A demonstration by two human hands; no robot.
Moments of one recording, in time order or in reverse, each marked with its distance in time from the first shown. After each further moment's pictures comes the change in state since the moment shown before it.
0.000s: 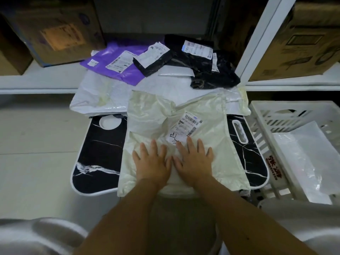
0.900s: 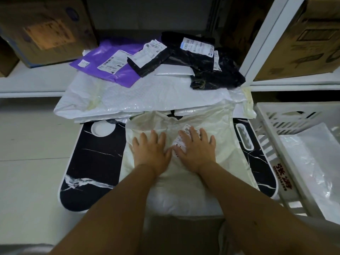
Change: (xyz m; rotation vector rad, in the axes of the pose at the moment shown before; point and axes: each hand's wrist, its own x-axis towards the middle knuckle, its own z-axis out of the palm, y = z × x) left_hand 0.067 0.000 -0.019 0.041 0.097 0.078; right_hand 0.064 0.019 -0.014 0.032 0.032 0.011
